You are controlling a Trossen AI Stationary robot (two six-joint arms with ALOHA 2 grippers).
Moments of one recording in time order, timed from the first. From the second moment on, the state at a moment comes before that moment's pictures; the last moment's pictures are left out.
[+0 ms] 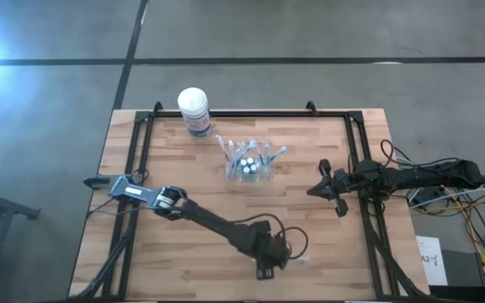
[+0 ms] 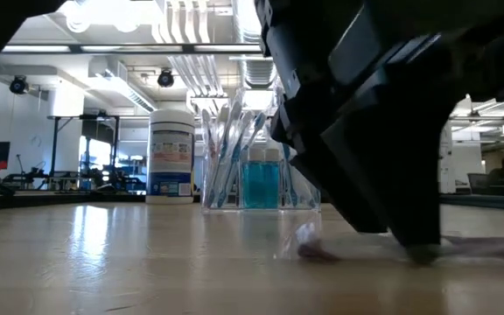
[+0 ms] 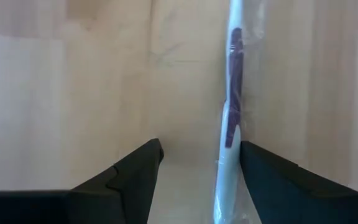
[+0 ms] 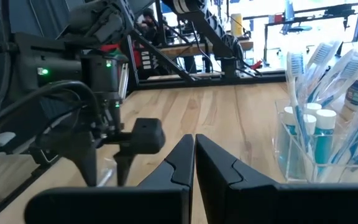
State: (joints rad) left arm -0.38 2.50 2.19 -0.89 -0.12 -0.46; right arm -0.01 0.44 0.01 0.39 -0.23 0.15
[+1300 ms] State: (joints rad) left arm -0.35 2.46 2.10 -0.71 -0.12 -0.26; right arm -0.01 0.44 0.01 0.41 -0.21 0.10
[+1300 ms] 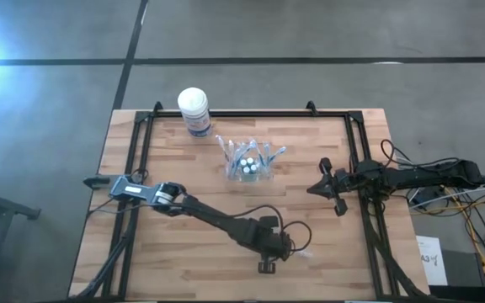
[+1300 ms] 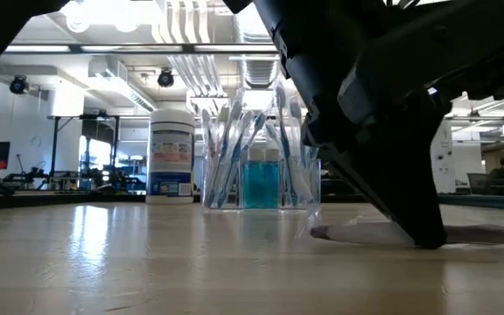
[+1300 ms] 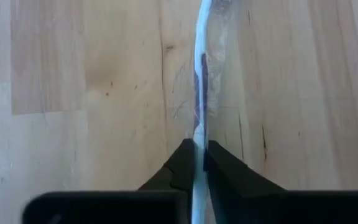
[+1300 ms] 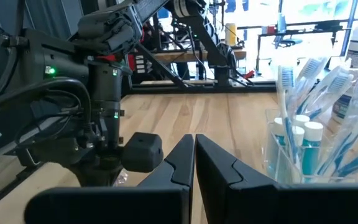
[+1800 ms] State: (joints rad) left arm -0.40 2.18 2.00 -0.79 -0.45 -0.23; right arm 0.00 0.44 0.01 0.42 -0.22 0.12
